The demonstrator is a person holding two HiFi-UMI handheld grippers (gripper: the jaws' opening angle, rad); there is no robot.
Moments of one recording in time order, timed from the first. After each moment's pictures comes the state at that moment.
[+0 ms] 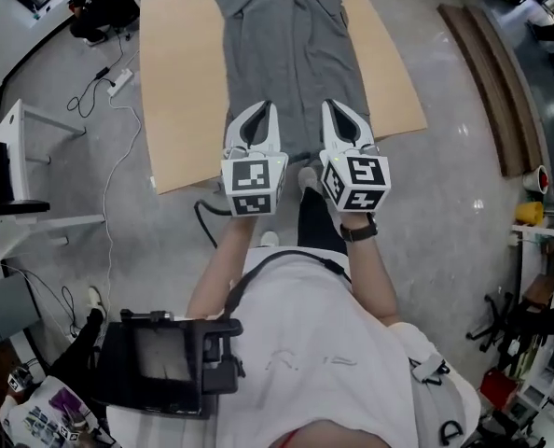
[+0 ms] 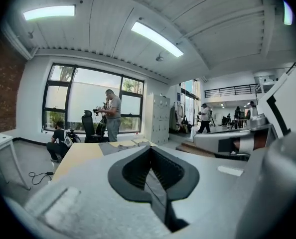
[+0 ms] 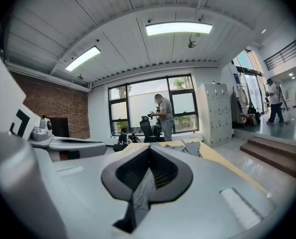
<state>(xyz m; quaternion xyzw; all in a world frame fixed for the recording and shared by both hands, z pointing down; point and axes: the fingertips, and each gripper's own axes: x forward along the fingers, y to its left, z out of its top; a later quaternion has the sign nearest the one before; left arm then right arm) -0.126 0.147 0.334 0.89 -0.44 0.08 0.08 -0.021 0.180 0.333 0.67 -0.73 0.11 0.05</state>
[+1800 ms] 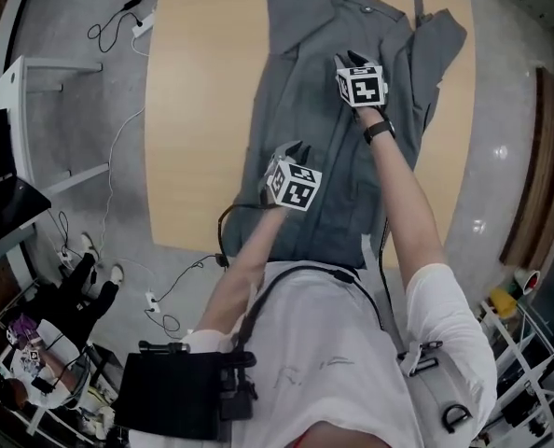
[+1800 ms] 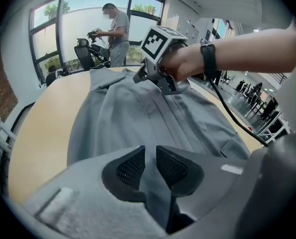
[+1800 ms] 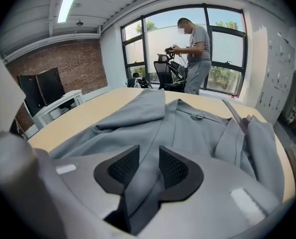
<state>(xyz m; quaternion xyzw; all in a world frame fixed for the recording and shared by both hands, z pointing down) -0.049 -0.110 0.670 0.77 -0.41 0.39 0.30 0.033 -0.351 0.676 0.46 -0.79 0.24 0.33</state>
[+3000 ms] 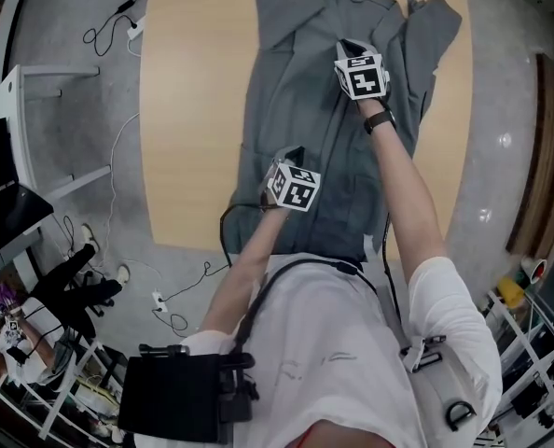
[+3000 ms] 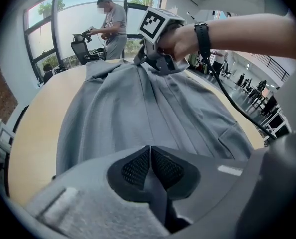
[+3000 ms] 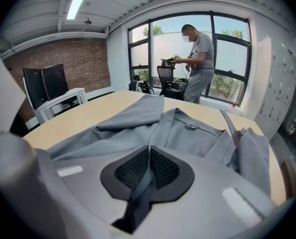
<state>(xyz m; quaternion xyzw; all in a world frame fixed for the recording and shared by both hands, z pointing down) -0.044 -0.078 0.692 0.75 -0.39 0.43 0.31 0.044 -0.355 0.658 0.46 -0.80 0.20 0.34</state>
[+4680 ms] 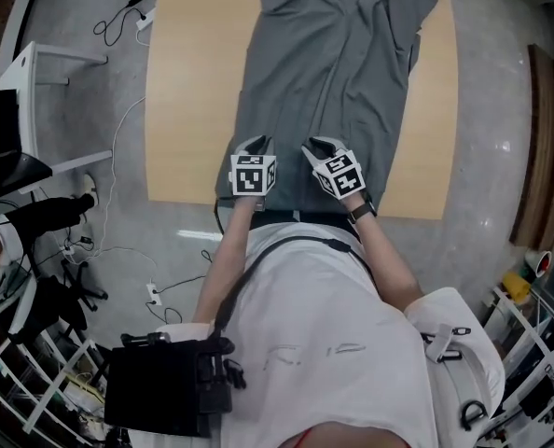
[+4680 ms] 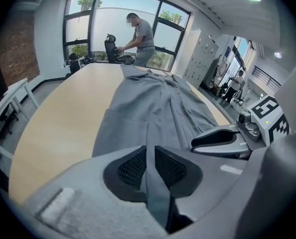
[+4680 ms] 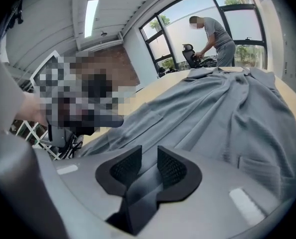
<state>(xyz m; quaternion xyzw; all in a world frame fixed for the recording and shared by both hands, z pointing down) -0.123 0.023 0.637 0.72 -0.48 0.33 0.38 -0.027 0.042 0.661 0.29 -0.85 0.32 0.30</state>
